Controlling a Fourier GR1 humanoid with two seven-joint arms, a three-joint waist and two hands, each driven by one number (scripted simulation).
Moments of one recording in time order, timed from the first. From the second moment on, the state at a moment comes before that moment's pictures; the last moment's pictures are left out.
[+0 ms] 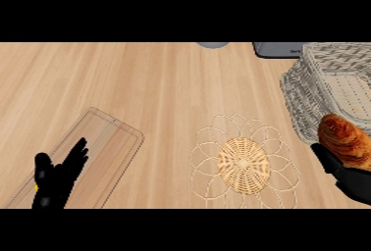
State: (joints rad) left arm 0.15 0.25 -0.02 -1.47 0.12 0.03 0.25; right arm -0.18 -0.38 -0.06 -2.32 0.45 0.06 0.79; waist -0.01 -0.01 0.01
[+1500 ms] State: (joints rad) left arm 0.13 0.21 -0.02 -1.48 0.06 0.02 0.27; right arm -0.59 -0.61 -0.45 -1.31 0.22 0.11 0.36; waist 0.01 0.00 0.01
